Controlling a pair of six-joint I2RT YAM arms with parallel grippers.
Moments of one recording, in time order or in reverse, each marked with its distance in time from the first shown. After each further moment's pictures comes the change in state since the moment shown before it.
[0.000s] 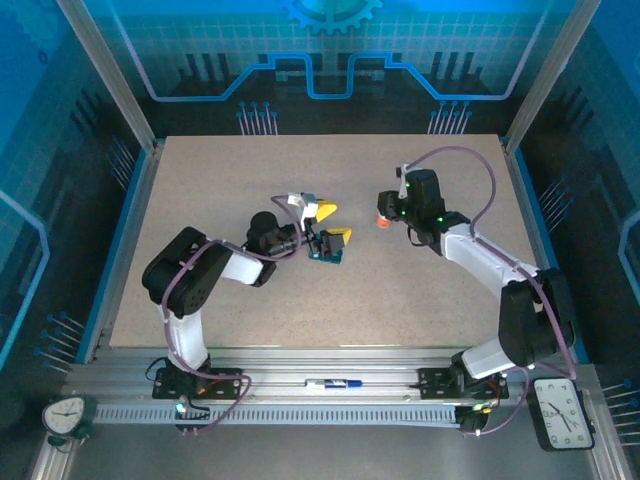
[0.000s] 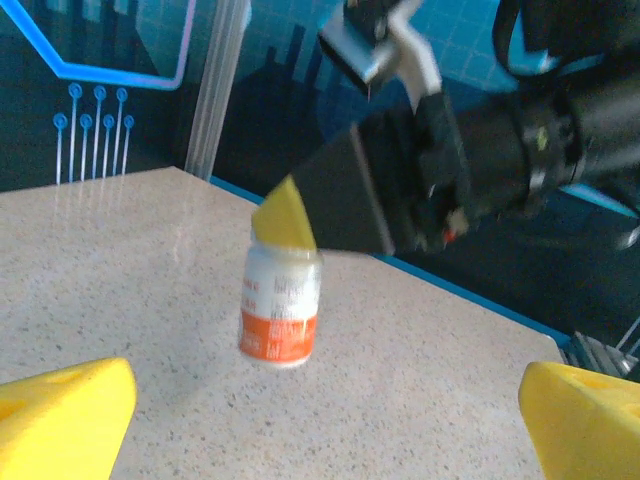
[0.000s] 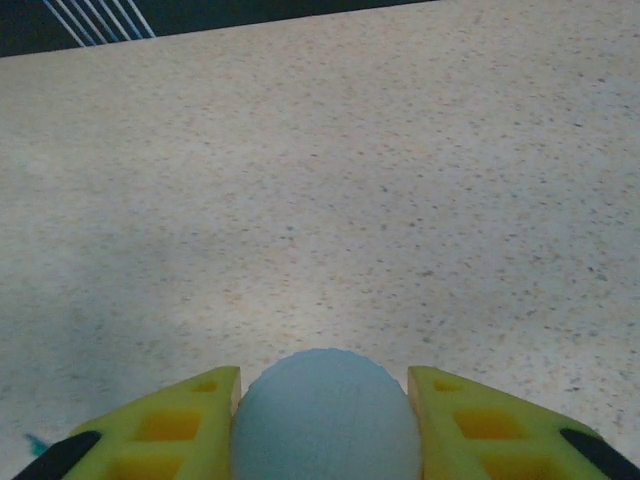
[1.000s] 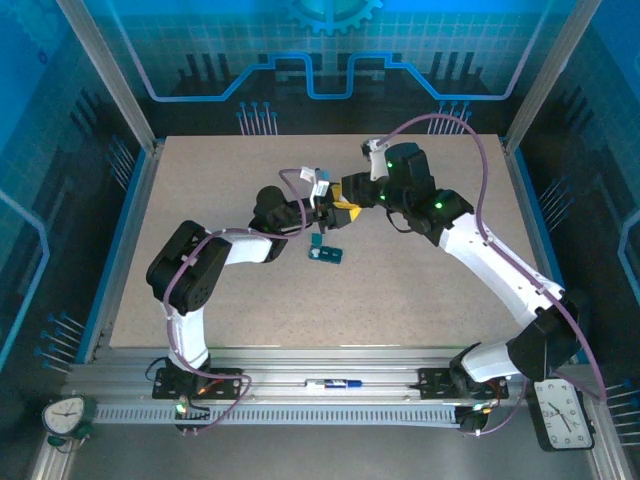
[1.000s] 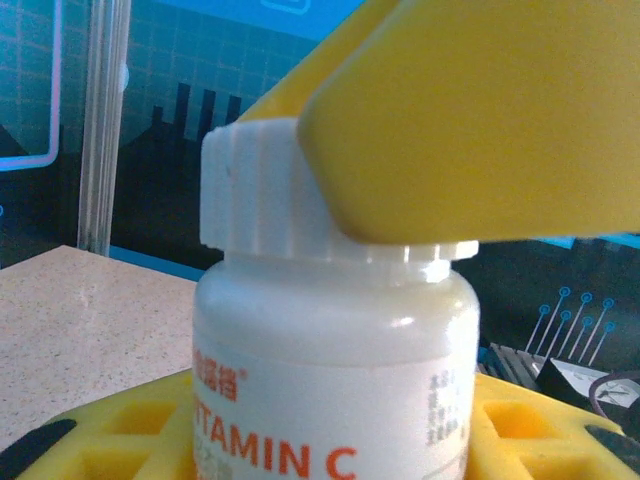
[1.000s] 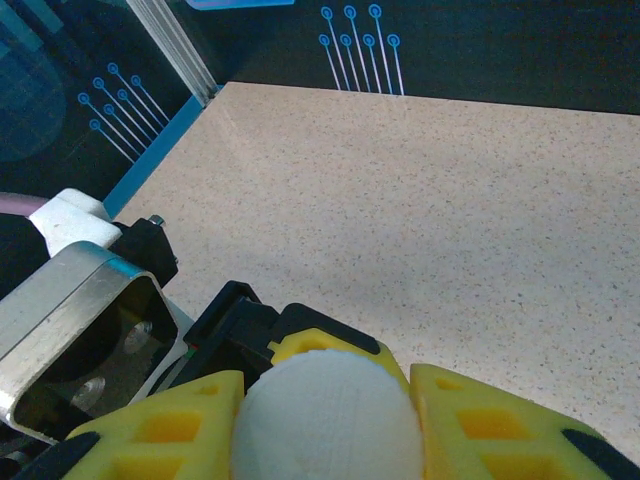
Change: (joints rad) left arm -0.003 0.042 0.269 -0.057 0.217 -0.064; right arm 0.213 -0.071 0.377 -0.324 -0.147 0.006
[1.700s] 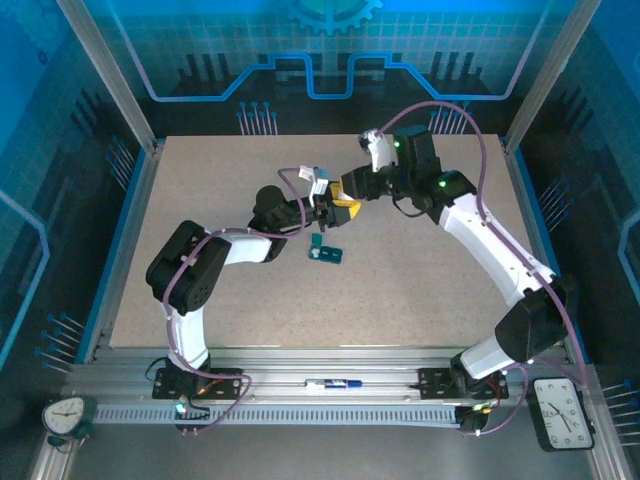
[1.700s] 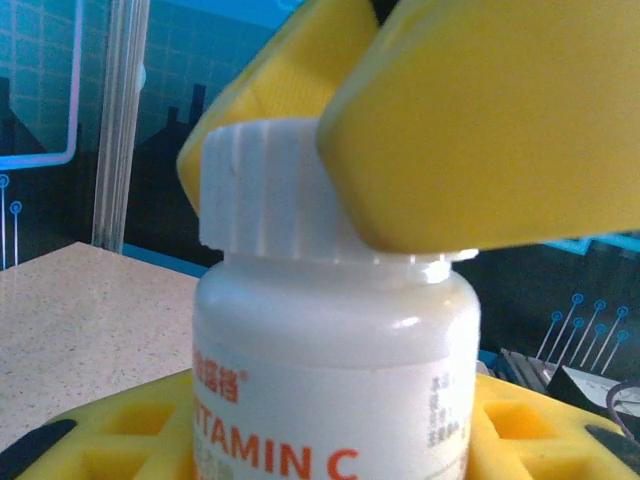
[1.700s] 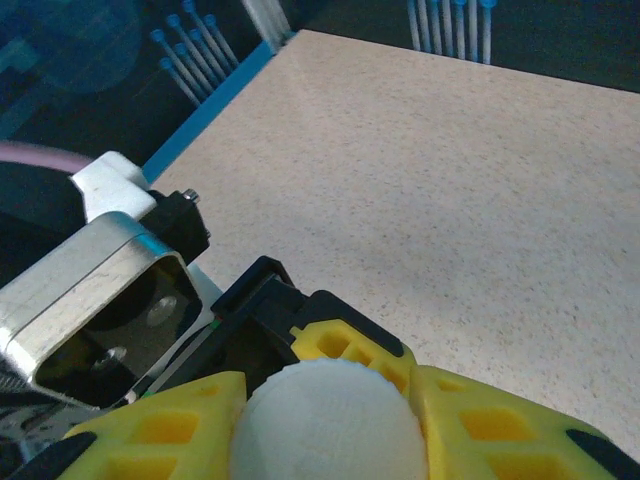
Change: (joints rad) left arm 0.004 0.000 0.000 -0.010 -0.010 -0.001; right arm -0.078 0.084 0.106 -0.102 -0.232 -0.121
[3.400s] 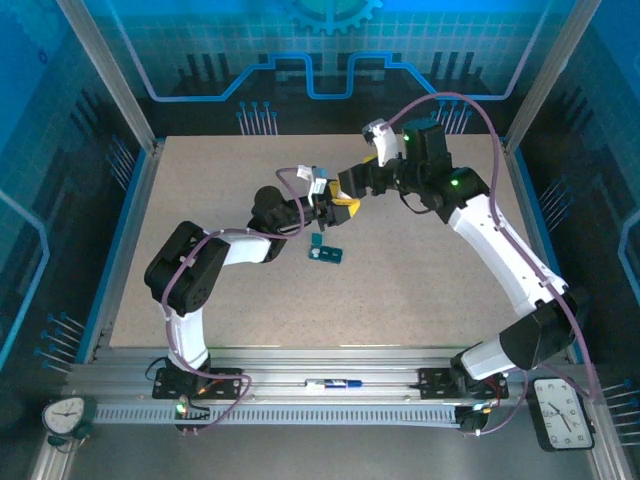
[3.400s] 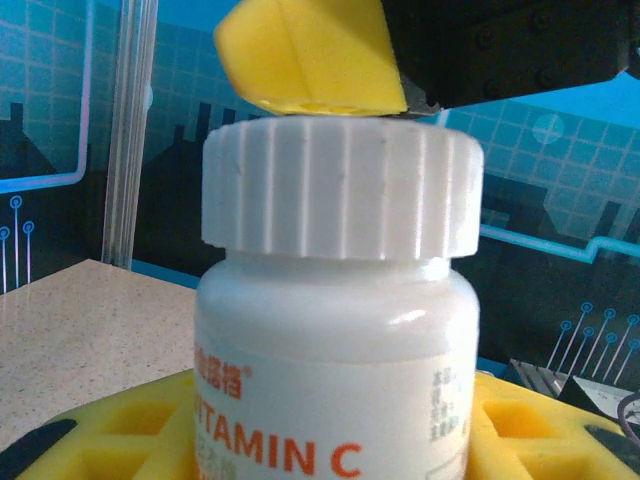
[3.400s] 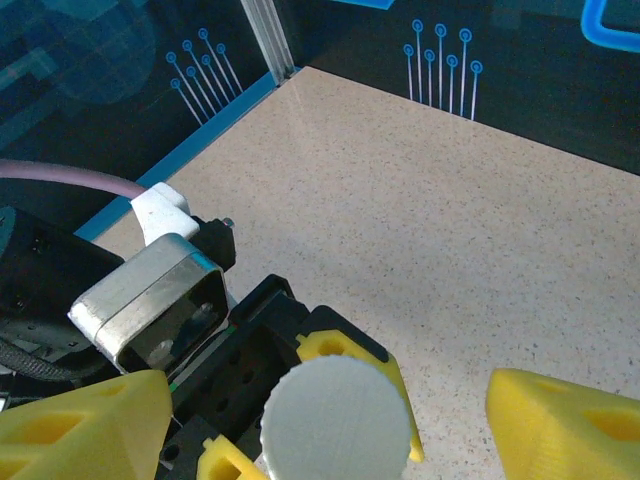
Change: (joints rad) left arm 0.001 -0.012 -0.007 0.021 -0.027 0.004; right arm -0.027 -0.015 0.100 -0.070 -0.043 -0.126
